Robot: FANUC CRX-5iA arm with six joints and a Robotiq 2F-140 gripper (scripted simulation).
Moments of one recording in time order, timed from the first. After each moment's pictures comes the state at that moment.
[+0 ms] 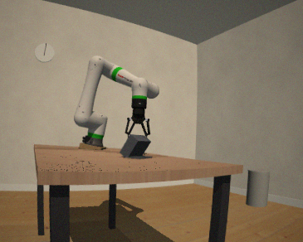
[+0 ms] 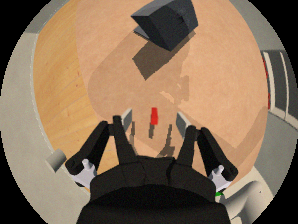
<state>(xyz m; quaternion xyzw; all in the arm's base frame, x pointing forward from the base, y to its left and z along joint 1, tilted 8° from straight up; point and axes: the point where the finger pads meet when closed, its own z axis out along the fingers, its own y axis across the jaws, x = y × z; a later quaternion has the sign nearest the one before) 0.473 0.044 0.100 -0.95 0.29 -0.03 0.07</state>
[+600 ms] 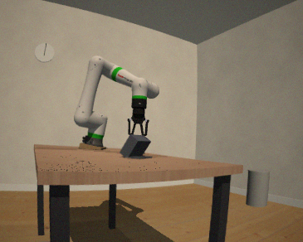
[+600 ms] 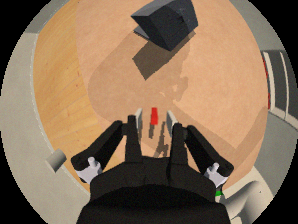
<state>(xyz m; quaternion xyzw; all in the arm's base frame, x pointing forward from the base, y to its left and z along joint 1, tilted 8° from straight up) 0.473 0.044 0.100 -0.95 0.29 -0.03 0.07</state>
